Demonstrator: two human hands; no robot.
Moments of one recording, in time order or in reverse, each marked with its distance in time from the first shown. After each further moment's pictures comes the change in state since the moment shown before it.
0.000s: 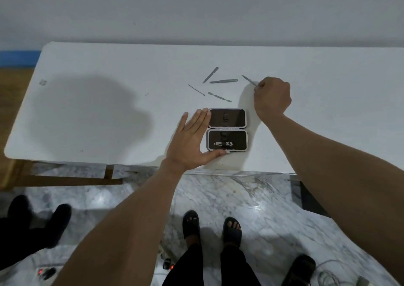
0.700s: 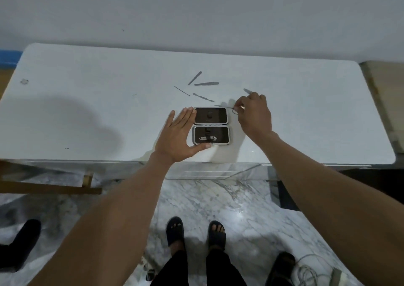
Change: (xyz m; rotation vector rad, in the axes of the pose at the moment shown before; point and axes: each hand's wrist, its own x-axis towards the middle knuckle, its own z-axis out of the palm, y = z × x) left_hand 0.001 0.001 -0.003 -0.026 -0.047 -0.018; right_hand -0.067 0.033 -0.041 0.021 -0.092 -0.374
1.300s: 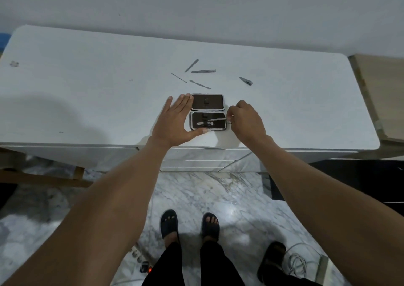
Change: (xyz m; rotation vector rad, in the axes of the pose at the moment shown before) left_hand -0.003 0.002 -0.002 -0.014 0.018 0.012; right_hand -0.057 -0.006 0.006 -0.147 -0.132 -0.132
